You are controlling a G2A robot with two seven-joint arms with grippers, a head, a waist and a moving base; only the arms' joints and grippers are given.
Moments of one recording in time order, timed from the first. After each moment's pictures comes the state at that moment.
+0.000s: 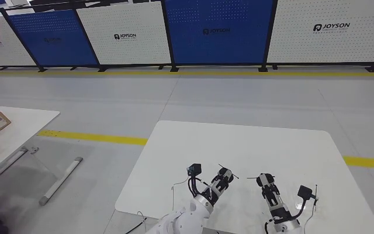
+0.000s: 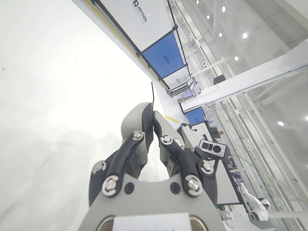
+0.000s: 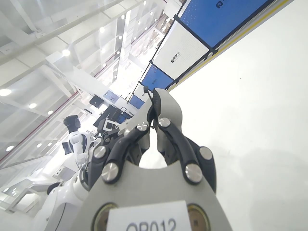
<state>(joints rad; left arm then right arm) 1.46 -1.29 -0.86 -1.66 0.19 0.06 0.19 -1.57 -1.04 0.99 -1.64 -0.23 -0.32 -0.33</state>
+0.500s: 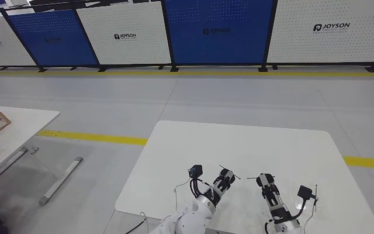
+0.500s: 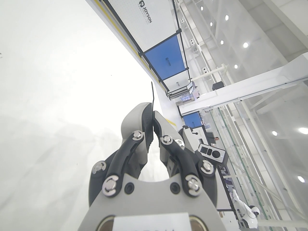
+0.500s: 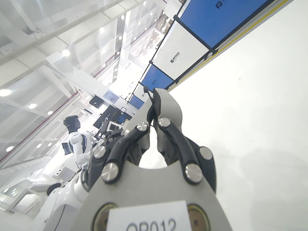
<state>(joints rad) 1.45 -1.31 -0.85 -1.64 0.12 0.07 0.21 -1.57 -1.04 0.99 -1.64 -0.23 -0.32 -0.33</state>
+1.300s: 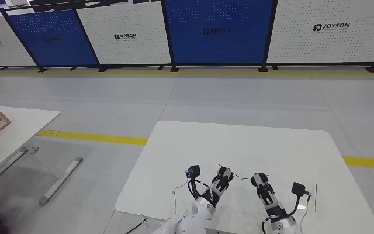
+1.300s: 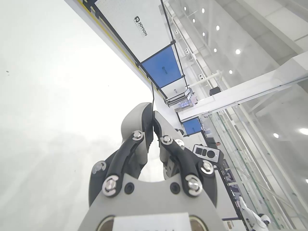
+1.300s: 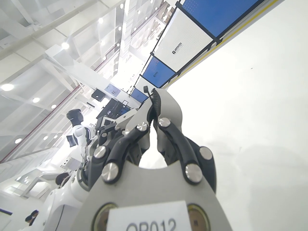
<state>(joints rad) 1.47 -1.31 -0.85 -1.67 0.17 0.05 0.28 -1.55 -1.05 0.99 -1.64 -0.21 -0.32 -0.25</state>
